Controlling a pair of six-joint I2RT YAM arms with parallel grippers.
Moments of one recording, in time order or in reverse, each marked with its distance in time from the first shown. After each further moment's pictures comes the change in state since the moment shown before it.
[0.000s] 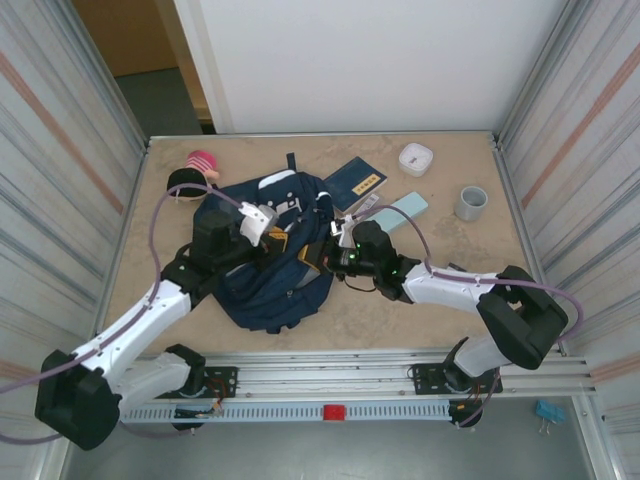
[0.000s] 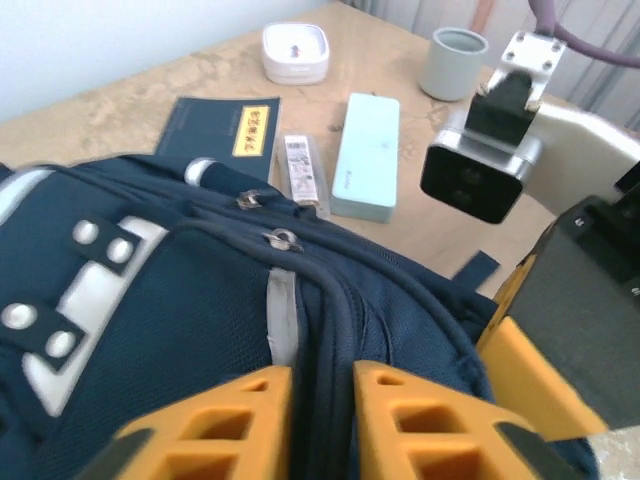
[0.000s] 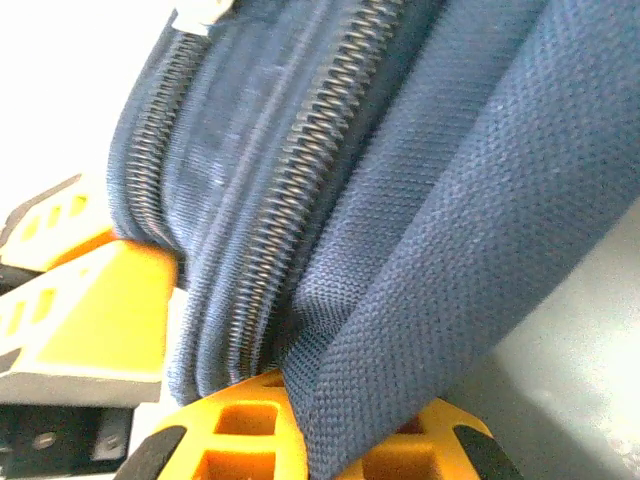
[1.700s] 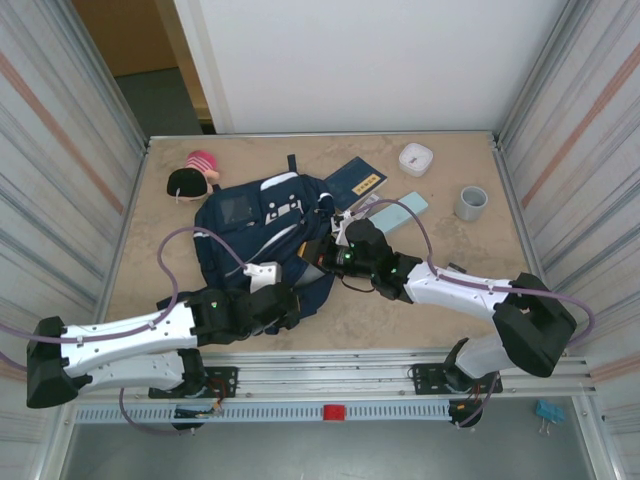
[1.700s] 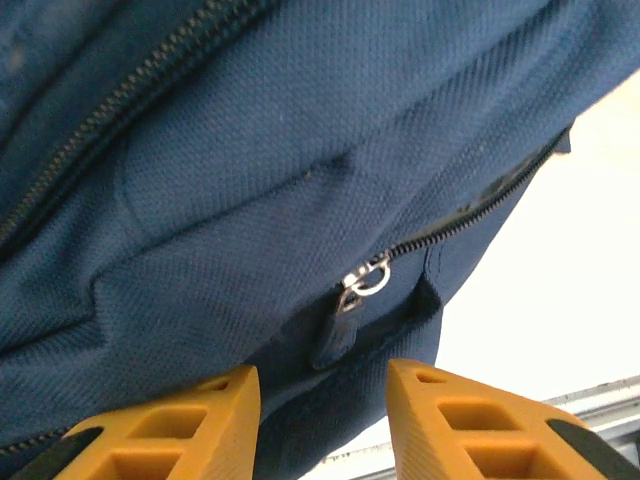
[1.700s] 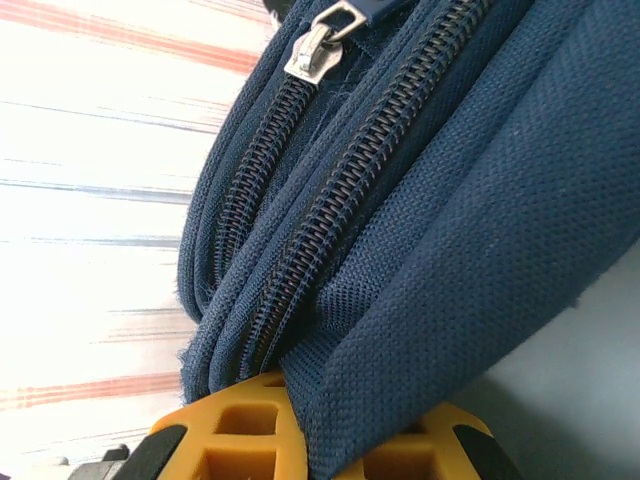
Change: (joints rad) left arm -0.735 0.011 0.049 -0.604 -0.723 -1.188; right arm 0.064 -0.062 0.081 -0.196 0.157 -0.084
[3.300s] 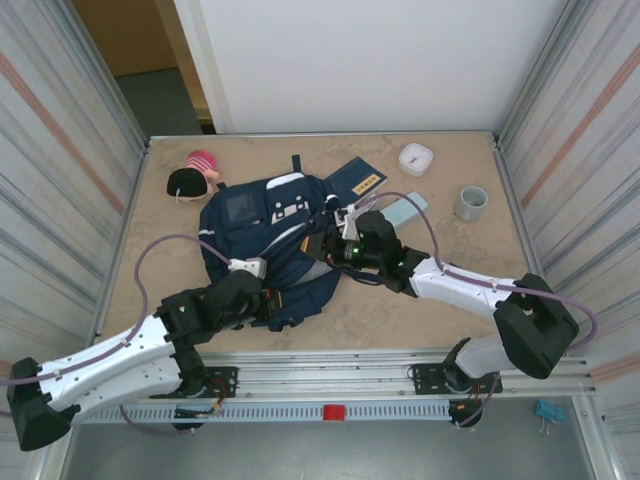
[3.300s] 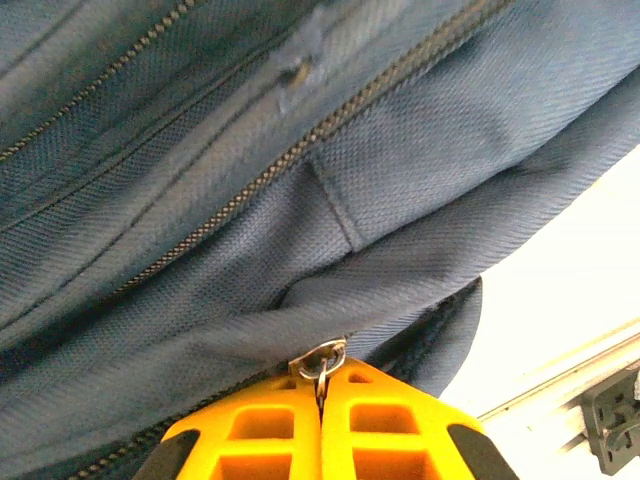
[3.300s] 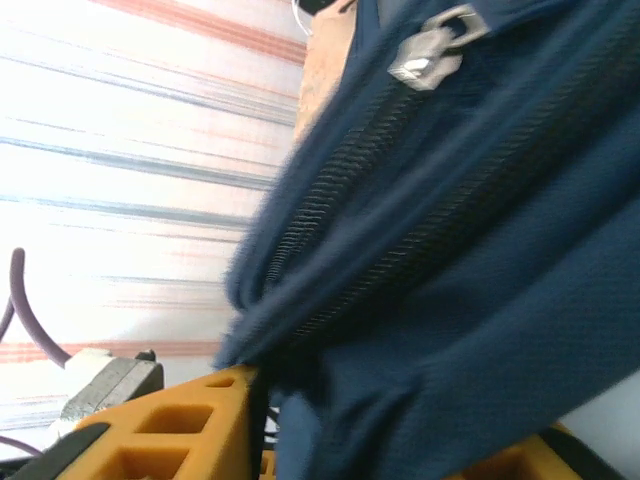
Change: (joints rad) left arm 0.247 -0.238 -0.170 0.141 0.271 0.246; right arm -0.082 -0.004 -0.008 0.007 -0.146 -0.101
